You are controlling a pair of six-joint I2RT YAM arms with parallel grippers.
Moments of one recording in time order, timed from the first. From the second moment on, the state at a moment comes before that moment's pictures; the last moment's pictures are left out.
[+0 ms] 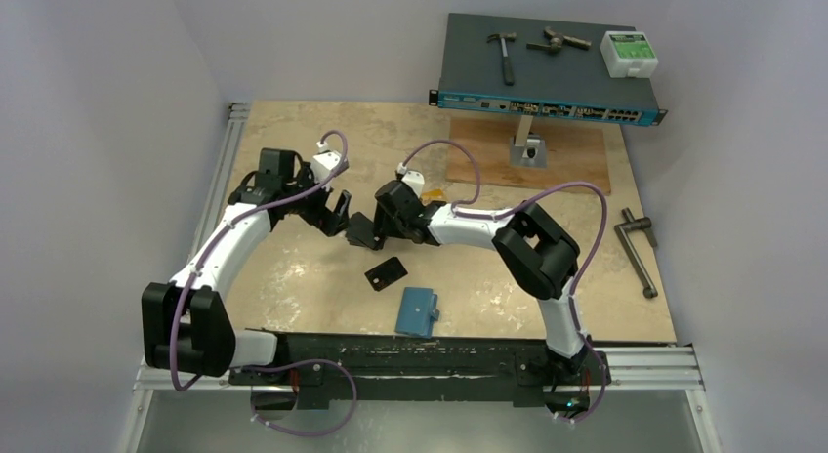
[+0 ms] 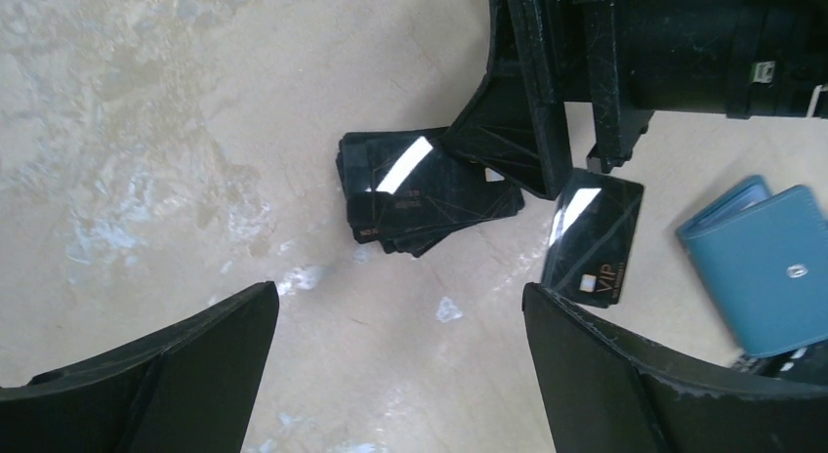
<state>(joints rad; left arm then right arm) -0.13 1.34 0.99 -0.53 0.50 0.42 0.88 2.05 1.35 -0.12 0.29 0.90</state>
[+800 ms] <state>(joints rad) -0.13 1.41 0.95 -0.46 0.44 -0.11 0.82 2.12 1.41 0.00 -0.06 0.56</state>
